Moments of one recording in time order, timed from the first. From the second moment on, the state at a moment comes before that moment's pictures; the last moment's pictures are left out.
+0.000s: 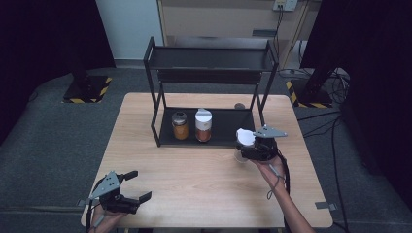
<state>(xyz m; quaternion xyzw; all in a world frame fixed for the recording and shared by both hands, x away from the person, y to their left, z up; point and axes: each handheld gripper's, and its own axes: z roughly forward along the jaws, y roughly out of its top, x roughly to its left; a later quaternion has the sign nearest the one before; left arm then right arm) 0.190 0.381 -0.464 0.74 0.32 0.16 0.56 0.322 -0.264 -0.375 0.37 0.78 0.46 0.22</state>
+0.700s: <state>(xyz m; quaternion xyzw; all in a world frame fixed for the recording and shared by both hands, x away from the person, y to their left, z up) 0.191 0.382 -0.464 0.74 0.32 0.16 0.56 0.357 -0.222 -0.348 0.39 0.77 0.44 0.25</state>
